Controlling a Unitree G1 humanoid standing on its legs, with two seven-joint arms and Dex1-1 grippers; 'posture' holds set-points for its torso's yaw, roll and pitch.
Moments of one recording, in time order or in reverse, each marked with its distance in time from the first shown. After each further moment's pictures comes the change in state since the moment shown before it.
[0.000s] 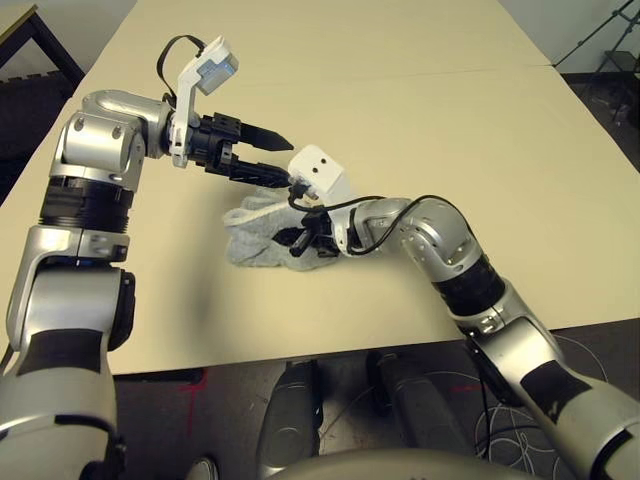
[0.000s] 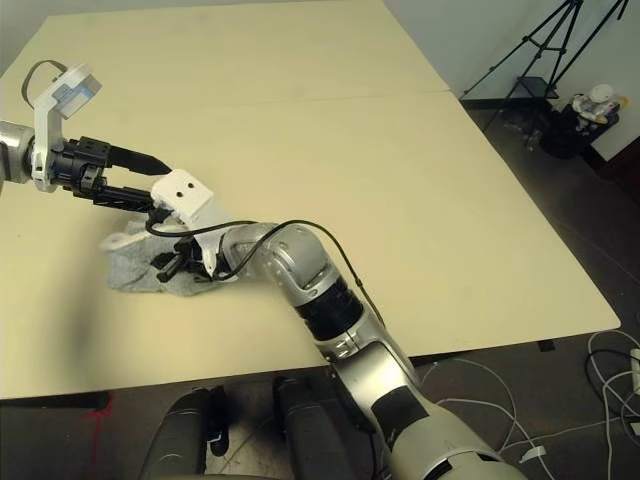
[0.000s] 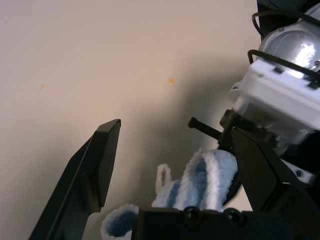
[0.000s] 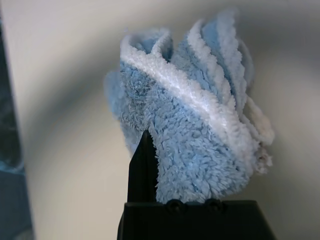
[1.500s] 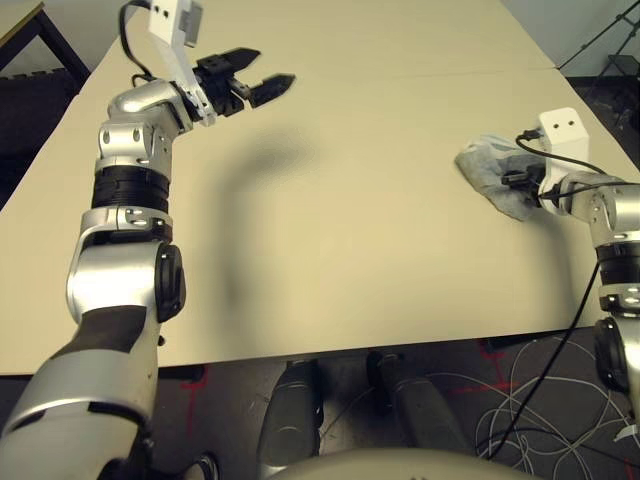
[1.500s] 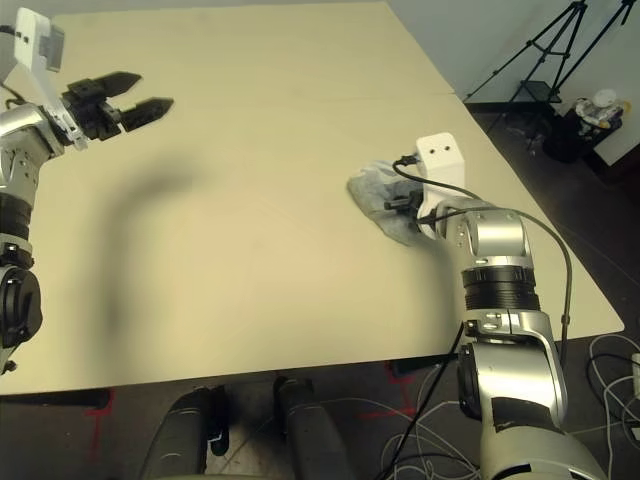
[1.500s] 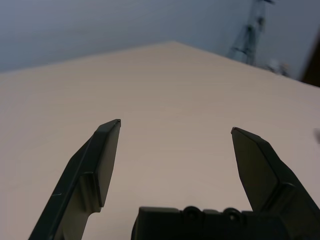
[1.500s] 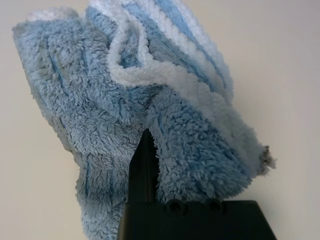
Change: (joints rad) left arm -0.056 -0.221 0.380 0.420 0.029 -0.588 0.887; right arm 0.069 -0.539 -0.585 0.446 -0.234 -0.254 -0.153
